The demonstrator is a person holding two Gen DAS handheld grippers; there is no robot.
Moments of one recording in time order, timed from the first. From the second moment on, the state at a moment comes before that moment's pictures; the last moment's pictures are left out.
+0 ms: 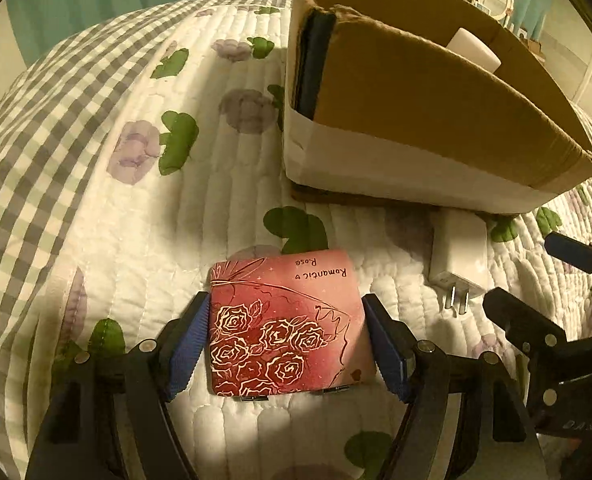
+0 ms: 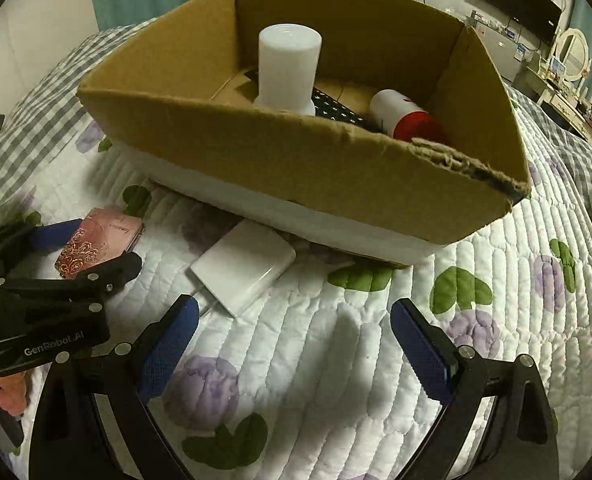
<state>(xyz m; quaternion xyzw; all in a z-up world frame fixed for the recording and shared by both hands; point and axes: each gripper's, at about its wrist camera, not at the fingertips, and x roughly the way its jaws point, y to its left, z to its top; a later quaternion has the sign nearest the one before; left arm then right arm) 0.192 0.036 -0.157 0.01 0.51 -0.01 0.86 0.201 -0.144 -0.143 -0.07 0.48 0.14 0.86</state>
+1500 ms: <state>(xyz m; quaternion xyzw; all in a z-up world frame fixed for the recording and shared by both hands) 0.165 0.024 -0.007 0.02 0.37 -0.04 0.93 0.163 -0.176 0.000 -0.08 0.37 0.17 0.91</state>
